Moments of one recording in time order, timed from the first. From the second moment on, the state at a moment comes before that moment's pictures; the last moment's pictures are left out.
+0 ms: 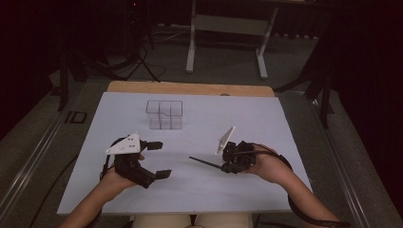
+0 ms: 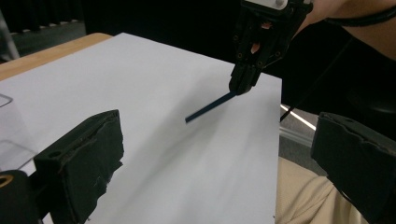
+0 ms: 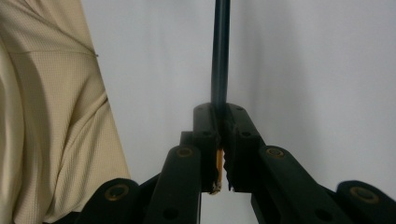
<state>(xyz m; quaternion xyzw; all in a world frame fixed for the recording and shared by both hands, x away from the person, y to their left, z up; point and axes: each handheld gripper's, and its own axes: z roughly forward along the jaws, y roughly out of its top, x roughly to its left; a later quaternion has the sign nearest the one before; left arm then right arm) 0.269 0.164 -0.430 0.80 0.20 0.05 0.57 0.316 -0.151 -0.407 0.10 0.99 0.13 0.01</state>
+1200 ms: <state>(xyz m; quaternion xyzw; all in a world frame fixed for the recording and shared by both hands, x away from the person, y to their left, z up) 0.303 0.117 -0.456 0.85 0.13 -0.01 0.50 0.305 -0.129 -0.399 0.06 0.99 0.13 0.01</state>
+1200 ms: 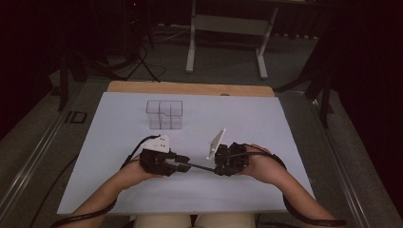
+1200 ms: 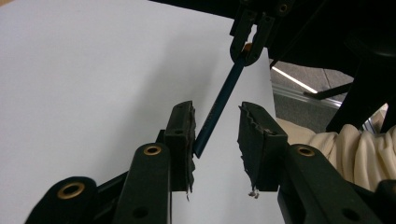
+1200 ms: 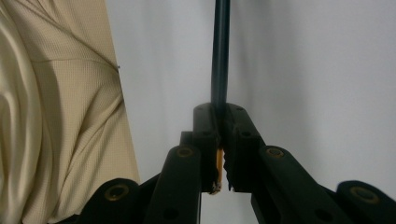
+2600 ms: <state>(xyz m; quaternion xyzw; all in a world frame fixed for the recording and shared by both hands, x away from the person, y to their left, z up) 0.303 0.114 -0.463 0.89 0.05 -0.05 0.45 0.303 -0.124 -0.401 0.03 0.99 0.13 0.00</state>
